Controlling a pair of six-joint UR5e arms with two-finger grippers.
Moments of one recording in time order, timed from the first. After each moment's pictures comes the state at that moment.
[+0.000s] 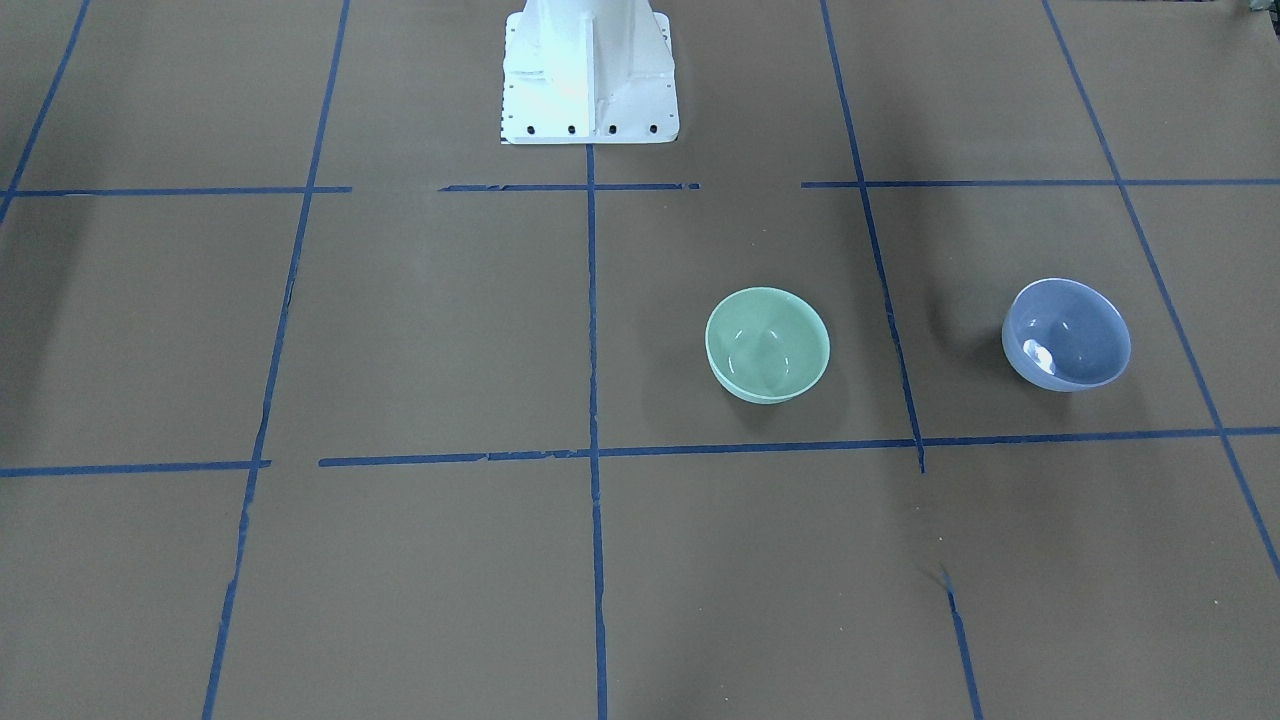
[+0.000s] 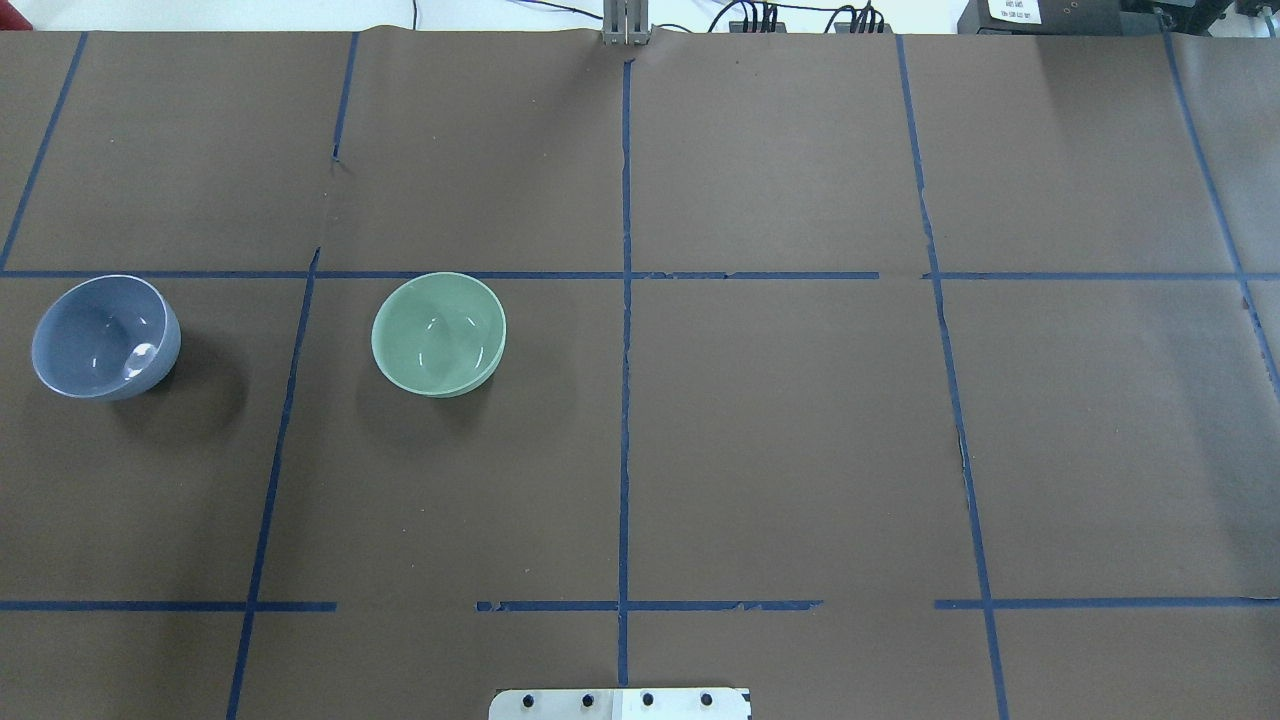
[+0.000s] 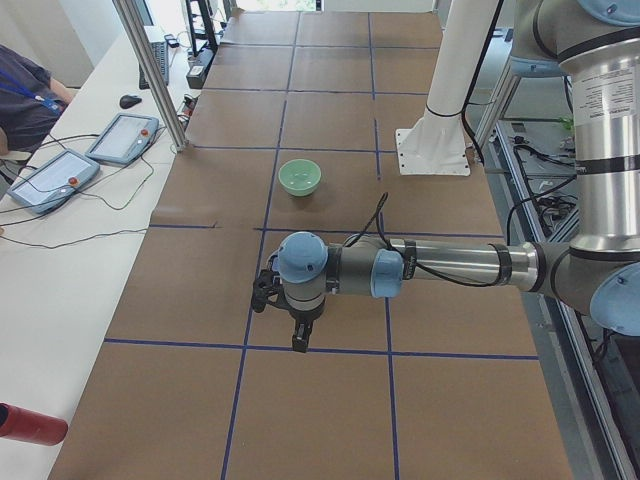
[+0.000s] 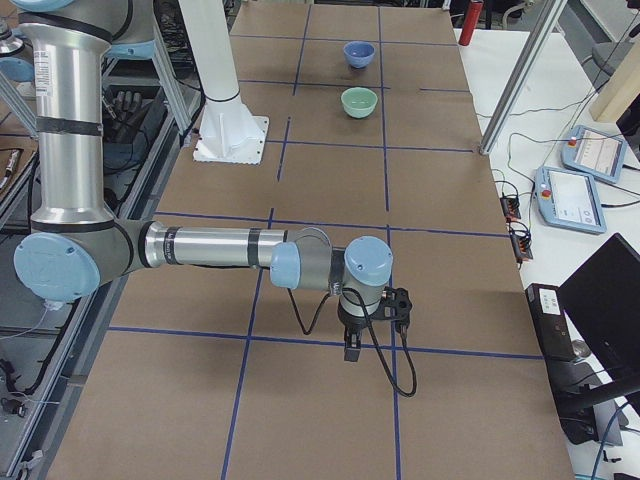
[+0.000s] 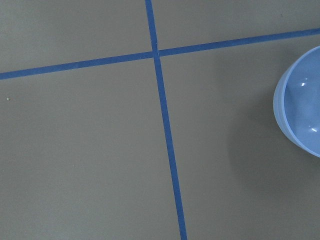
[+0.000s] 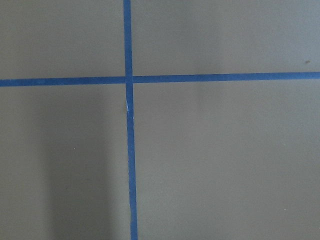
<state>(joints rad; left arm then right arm) -1.57 -1.40 -1.78 -1.58 -2.40 0.12 1.58 -1.62 1.64 -1.63 2.28 0.02</state>
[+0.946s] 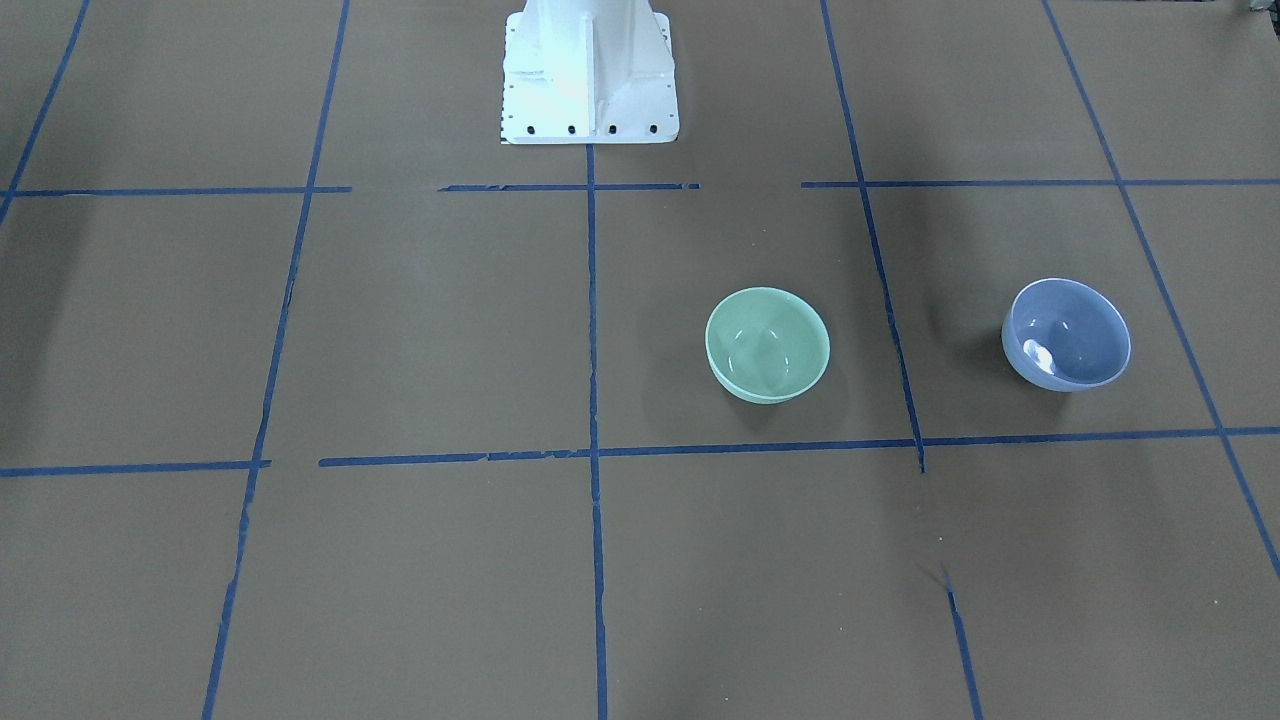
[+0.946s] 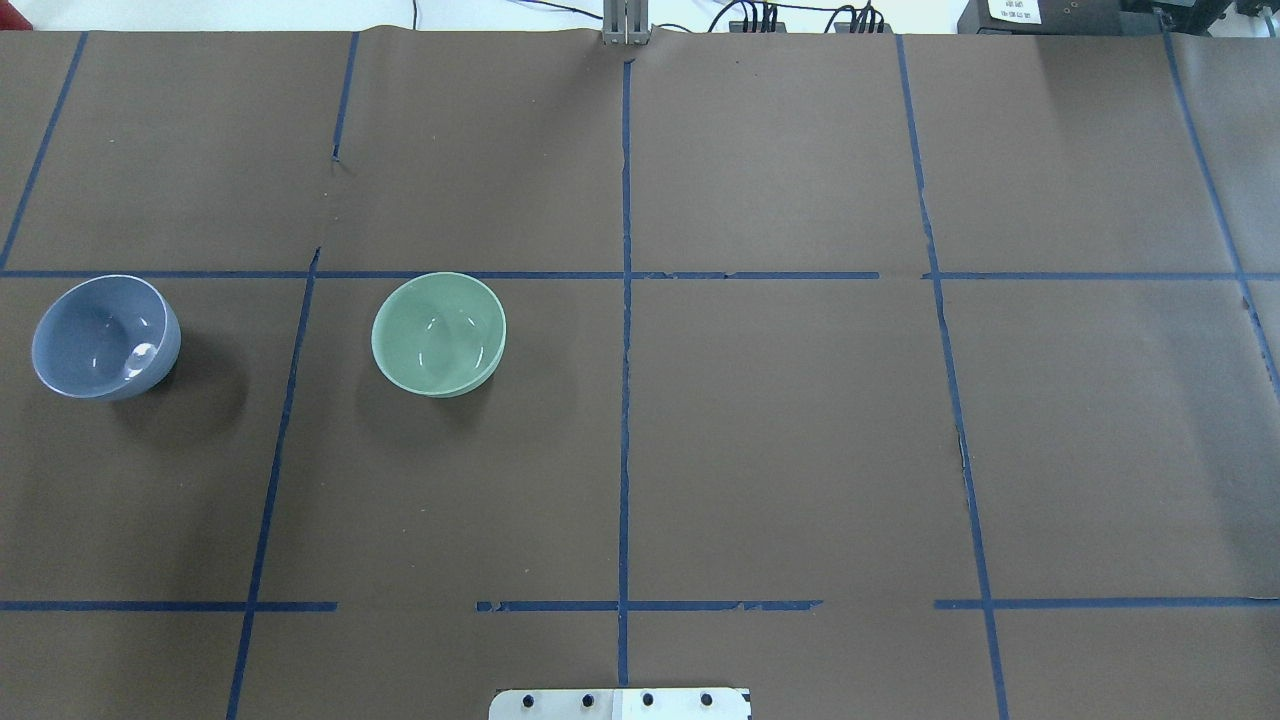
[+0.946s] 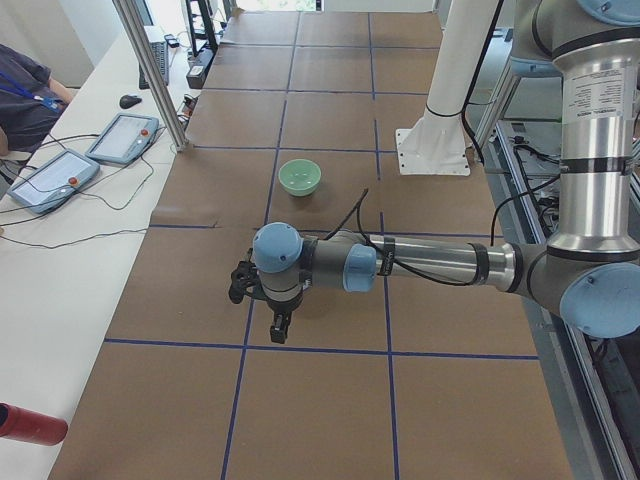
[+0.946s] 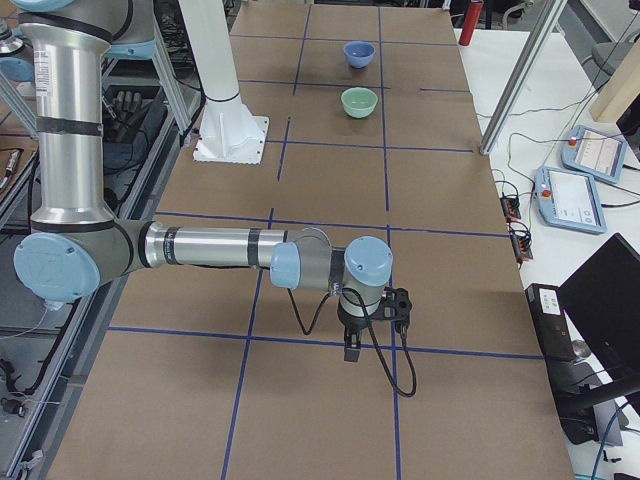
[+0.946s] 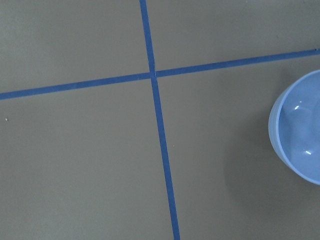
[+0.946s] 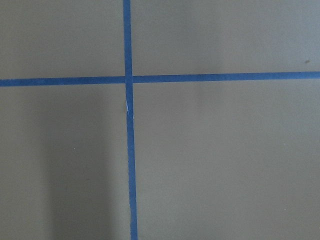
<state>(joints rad) -1.53 -1.50 -1.70 -1.65 -2.41 0.02 1.58 -1.62 1.64 -1.63 2.28 0.02</state>
